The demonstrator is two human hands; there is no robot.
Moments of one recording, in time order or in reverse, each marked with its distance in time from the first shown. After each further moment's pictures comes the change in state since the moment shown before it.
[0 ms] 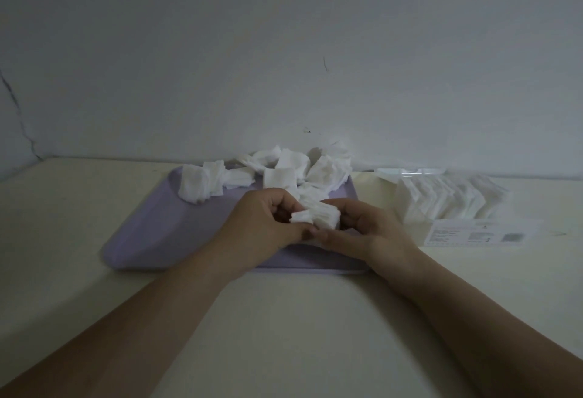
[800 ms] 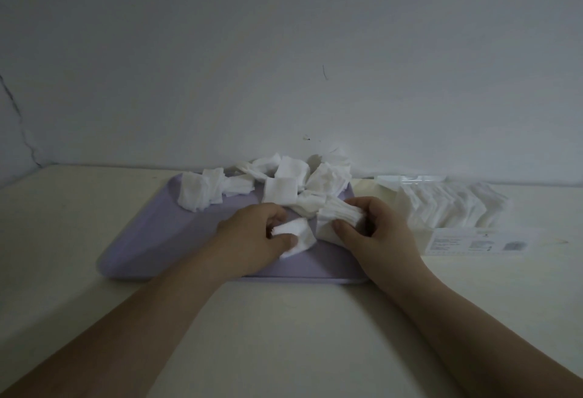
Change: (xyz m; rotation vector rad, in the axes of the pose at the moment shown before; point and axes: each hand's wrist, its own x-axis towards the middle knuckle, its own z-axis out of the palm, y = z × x) left_hand 0.009 -0.015 -0.020 0.534 -0.071 -0.114; right_hand 0.010 0.020 0.002 -0.280 0.433 0.015
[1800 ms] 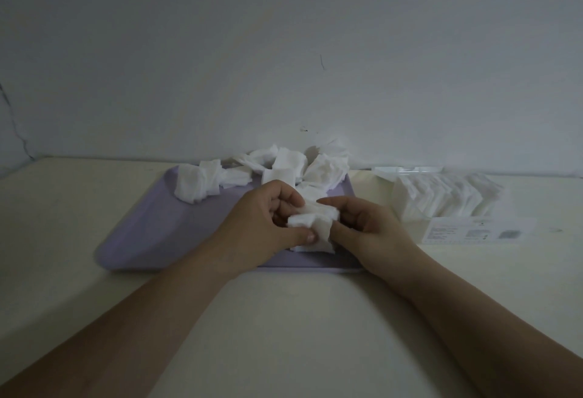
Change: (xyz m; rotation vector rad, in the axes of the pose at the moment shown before) left_hand -0.013 0.024 0.007 -0.523 0.029 0.153; right_hand -0.003 -0.005 -0.004 0.298 -0.343 0.020
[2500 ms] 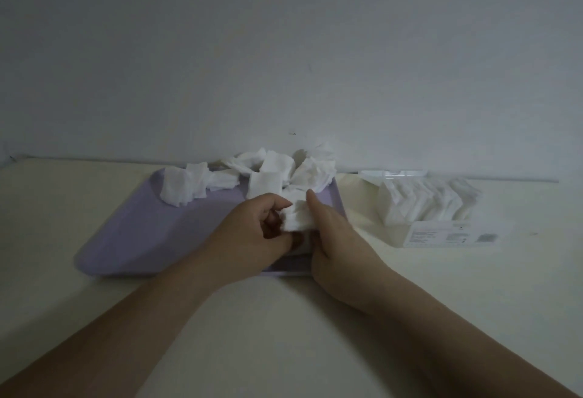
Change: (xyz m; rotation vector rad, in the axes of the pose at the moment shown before) left_hand -0.002 0.000 0.013 0.132 -0.024 0.043; right_hand -0.016 -0.018 0.018 -0.690 -0.066 -0.147
